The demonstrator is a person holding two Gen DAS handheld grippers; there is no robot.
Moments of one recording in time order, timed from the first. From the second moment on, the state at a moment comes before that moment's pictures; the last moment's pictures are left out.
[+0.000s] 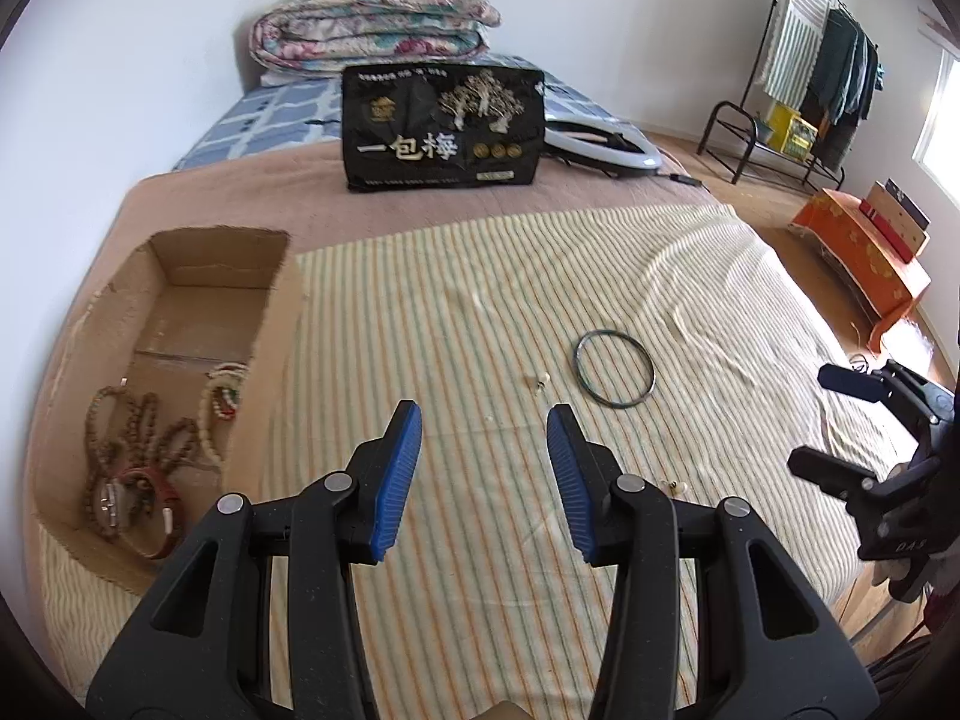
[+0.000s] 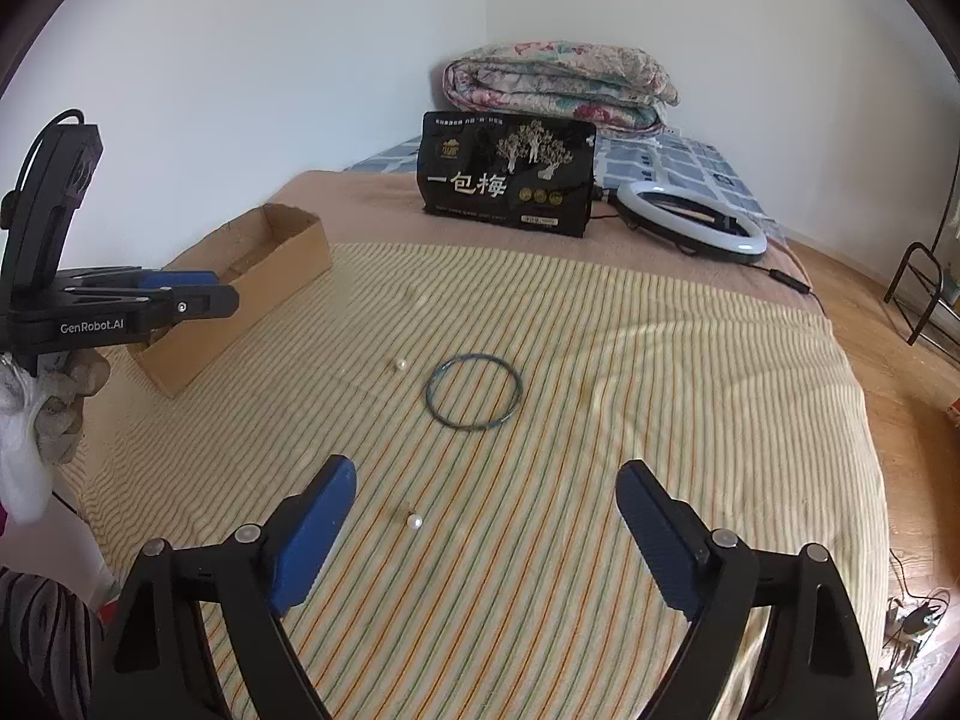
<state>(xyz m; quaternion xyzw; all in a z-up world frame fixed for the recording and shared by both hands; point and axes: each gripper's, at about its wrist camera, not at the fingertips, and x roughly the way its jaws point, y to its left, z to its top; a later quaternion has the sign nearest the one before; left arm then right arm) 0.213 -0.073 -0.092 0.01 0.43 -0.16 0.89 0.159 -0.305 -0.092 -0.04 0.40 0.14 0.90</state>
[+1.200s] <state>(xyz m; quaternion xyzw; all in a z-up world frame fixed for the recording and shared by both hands) 0.285 -0.141 -0.181 0.05 0.47 -0.20 0.86 0.168 -0.279 -0.171 -0.04 0.45 0.23 0.86</state>
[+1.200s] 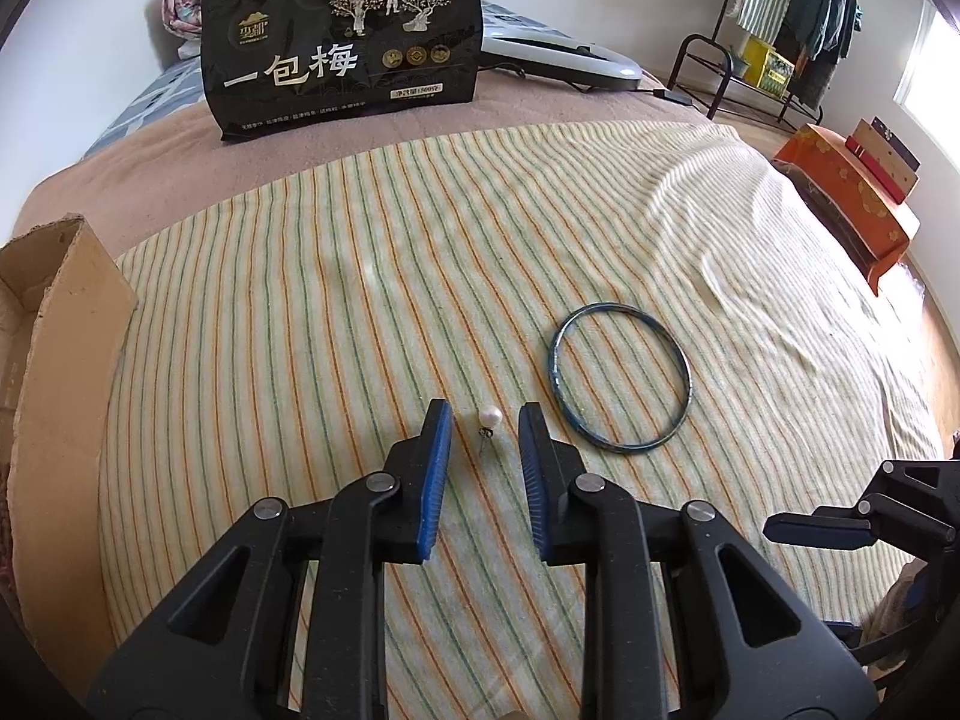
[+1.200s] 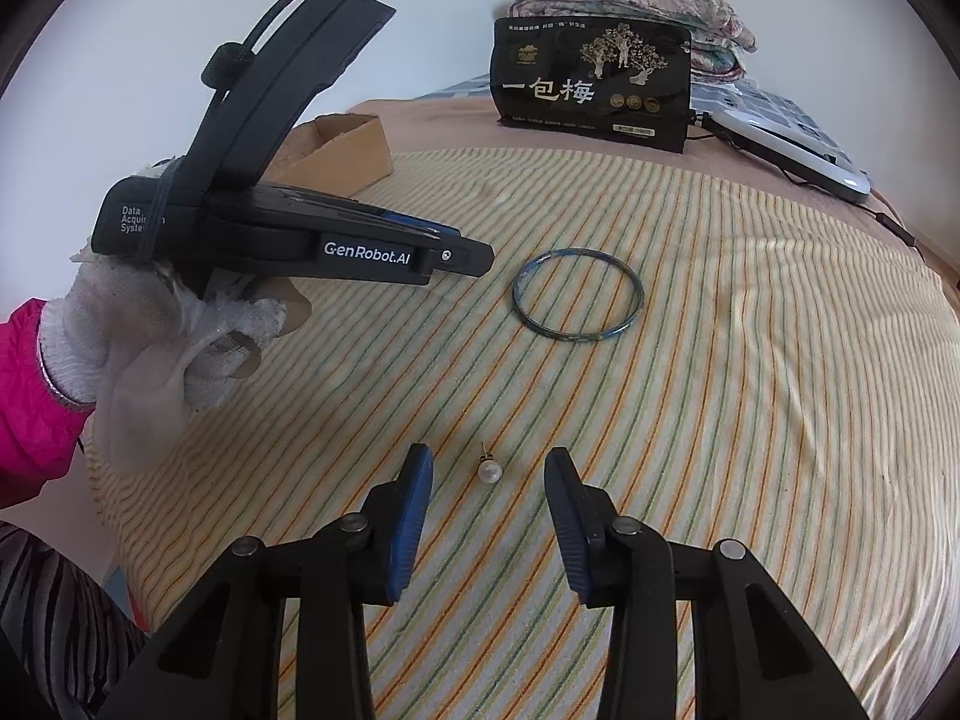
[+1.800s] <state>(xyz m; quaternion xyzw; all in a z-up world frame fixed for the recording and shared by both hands) 0.289 -0.139 -0.186 0.06 0.47 -0.19 0.86 0.167 -0.271 -0.178 -0.06 0.45 0.23 0.86</state>
